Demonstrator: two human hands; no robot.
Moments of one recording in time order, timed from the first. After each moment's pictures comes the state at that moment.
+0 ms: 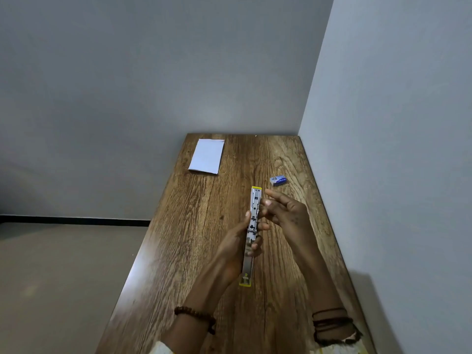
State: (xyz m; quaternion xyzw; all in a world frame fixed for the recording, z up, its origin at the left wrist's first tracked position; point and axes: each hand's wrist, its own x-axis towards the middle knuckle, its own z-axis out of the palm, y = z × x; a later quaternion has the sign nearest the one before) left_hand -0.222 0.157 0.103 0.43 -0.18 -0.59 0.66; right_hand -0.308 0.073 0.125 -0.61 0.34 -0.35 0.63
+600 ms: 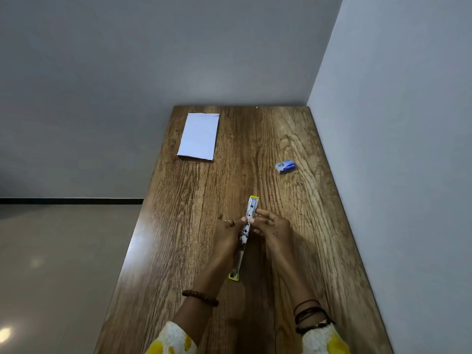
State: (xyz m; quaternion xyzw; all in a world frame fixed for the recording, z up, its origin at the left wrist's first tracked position) left_hand -0.165 0.104 0.027 0.68 -0.11 -0.46 0.56; right_hand -0.249 0.037 0.015 -0.52 0.47 -0.28 0.66
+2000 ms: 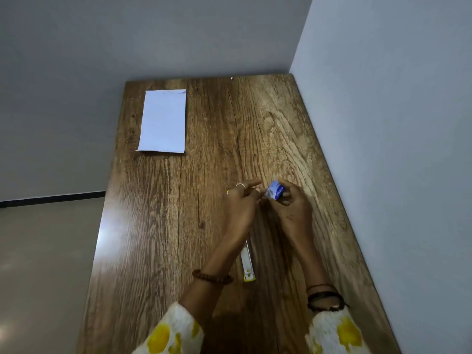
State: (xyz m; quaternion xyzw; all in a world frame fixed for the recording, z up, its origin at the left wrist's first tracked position) left_hand -0.159 0.014 0.033 0.69 -0.24 -0.43 0.54; right_hand -0.261 -0.035 -0.001 -0.64 0.56 -0.30 0.43
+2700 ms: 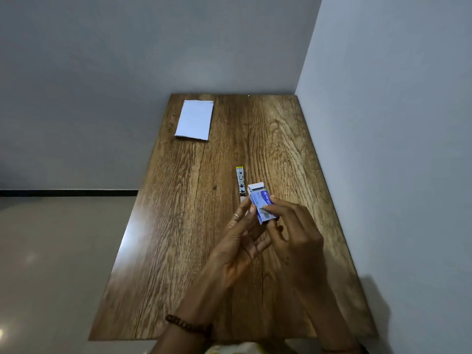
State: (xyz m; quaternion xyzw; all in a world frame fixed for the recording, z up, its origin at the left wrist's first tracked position) left_hand -0.244 0.179 0.099 0.32 -0.01 -0.63 0.71; right_hand -0.345 0.130 0.091 -0.85 0.31 -0.39 0.15
